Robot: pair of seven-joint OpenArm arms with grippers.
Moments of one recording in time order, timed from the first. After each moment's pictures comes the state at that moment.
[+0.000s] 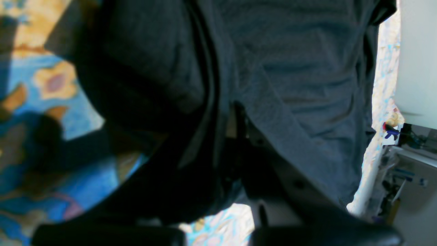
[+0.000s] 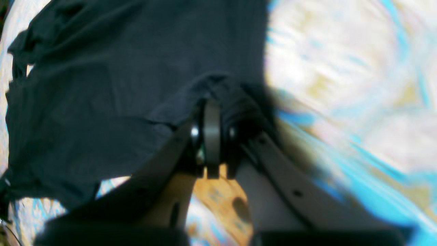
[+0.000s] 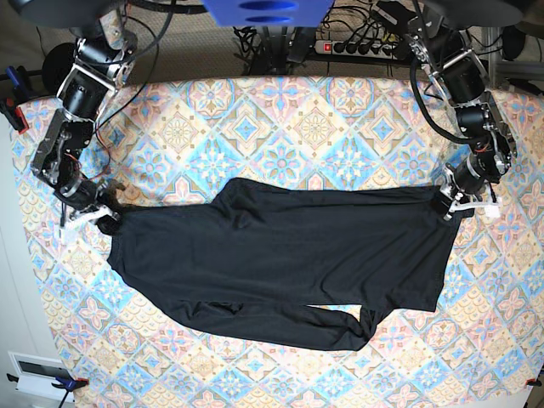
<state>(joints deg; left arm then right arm) -9.9 -16.0 -34.9 60.9 -49.4 -5.7 53.8 15.1 16.6 35.4 57.8 33.5 30.1 -50.7</state>
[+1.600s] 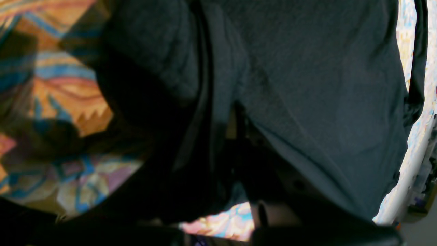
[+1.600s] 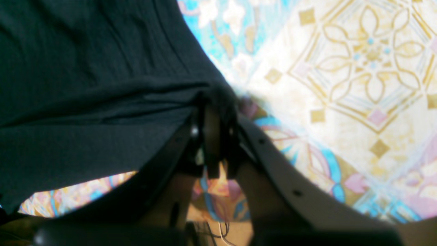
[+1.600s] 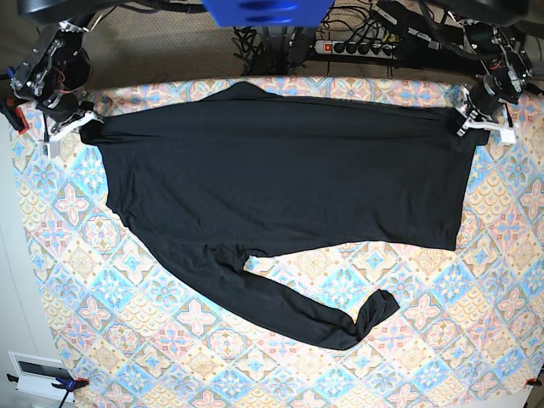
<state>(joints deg) 18.5 -15.7 -42.9 82.5 -56.2 -6.8 60.5 -15.5 16.6 42.1 83.0 36.2 31.2 -58.6</state>
